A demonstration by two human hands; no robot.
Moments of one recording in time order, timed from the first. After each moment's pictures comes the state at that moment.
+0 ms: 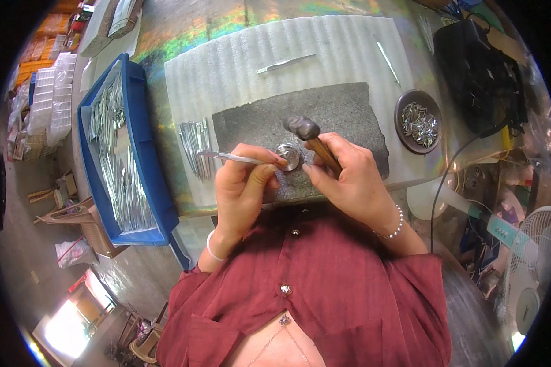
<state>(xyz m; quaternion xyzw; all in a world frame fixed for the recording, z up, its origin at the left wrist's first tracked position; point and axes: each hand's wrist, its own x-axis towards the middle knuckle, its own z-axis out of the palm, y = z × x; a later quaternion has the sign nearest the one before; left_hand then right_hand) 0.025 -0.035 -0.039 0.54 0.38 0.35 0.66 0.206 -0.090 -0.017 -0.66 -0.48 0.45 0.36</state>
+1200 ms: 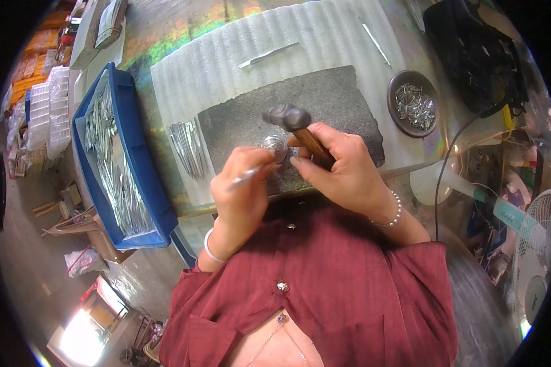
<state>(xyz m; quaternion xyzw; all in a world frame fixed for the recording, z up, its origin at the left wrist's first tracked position) 0.035 -0.035 -0.038 0.82 0.32 0.35 0.33 0.206 -0.096 -0.027 -0.61 -0.46 0.46 0.46</state>
